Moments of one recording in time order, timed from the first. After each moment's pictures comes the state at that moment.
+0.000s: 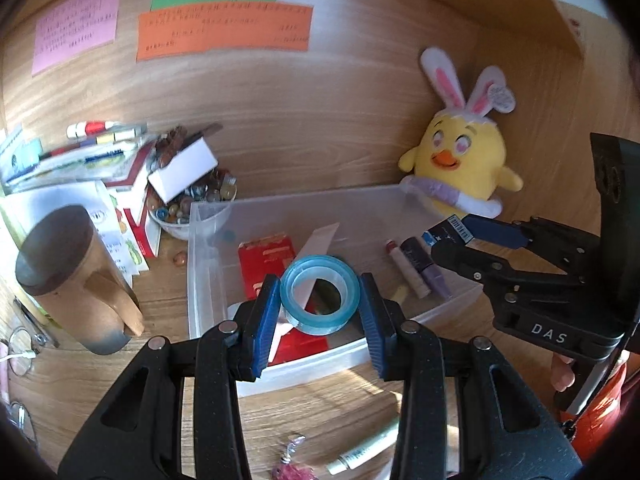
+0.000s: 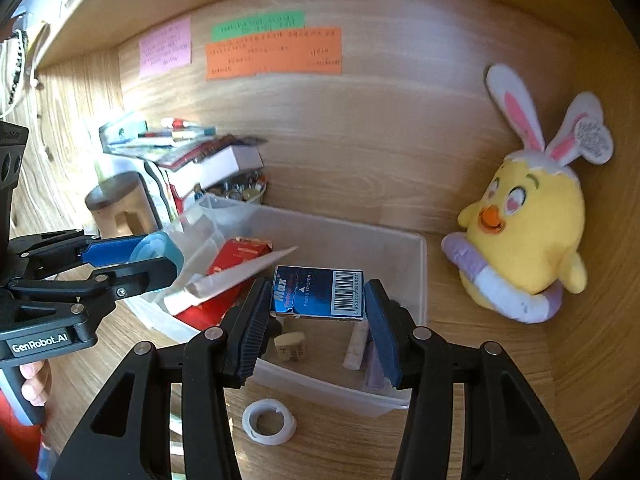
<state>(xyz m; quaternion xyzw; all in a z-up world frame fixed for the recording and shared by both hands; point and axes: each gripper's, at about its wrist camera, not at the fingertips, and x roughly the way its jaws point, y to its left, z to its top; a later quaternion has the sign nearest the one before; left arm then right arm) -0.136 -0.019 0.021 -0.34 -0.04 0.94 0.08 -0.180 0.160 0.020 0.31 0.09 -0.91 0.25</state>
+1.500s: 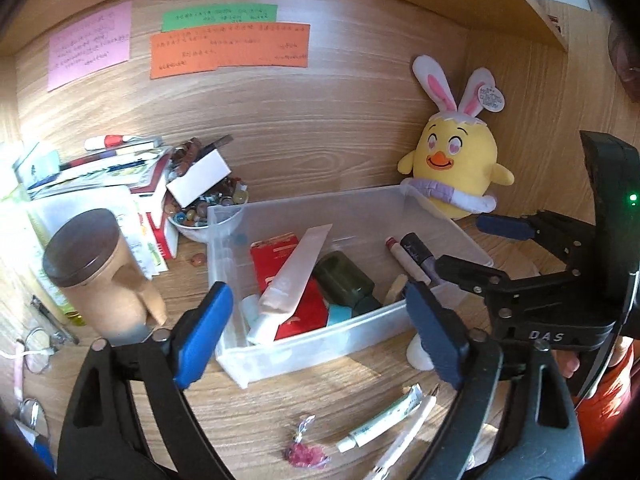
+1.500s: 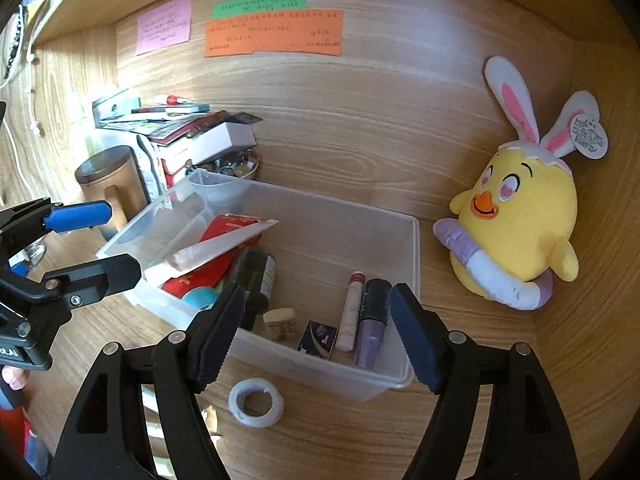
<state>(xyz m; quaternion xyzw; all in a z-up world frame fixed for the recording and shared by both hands) -0.100 -0.022 0.032 -0.31 -0.01 0.95 0.07 -0.162 0.164 0.019 0.31 0.13 -0.91 0.24</state>
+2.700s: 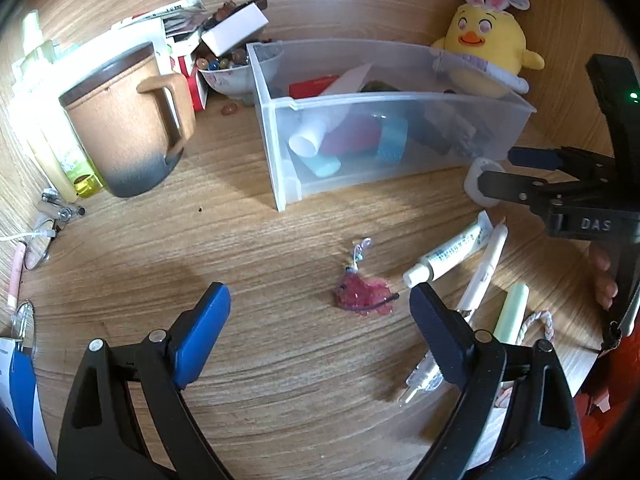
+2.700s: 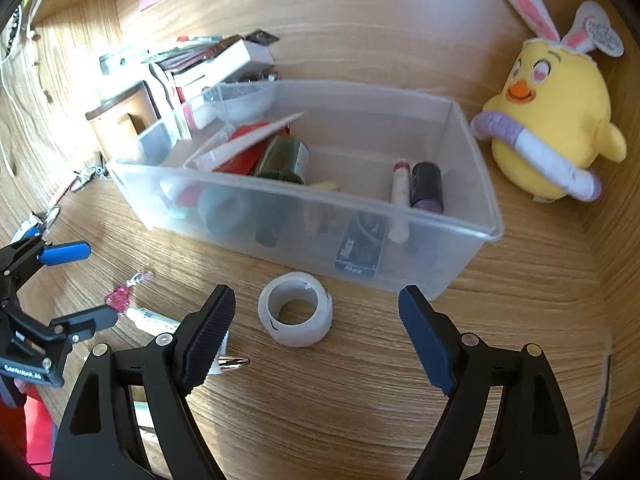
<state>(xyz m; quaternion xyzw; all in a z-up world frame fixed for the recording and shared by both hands) -0.049 -0.042 -0.061 -0.44 0.01 0.89 0.04 -0.149 0.166 -0.061 0.41 0.09 -0.87 0.26</state>
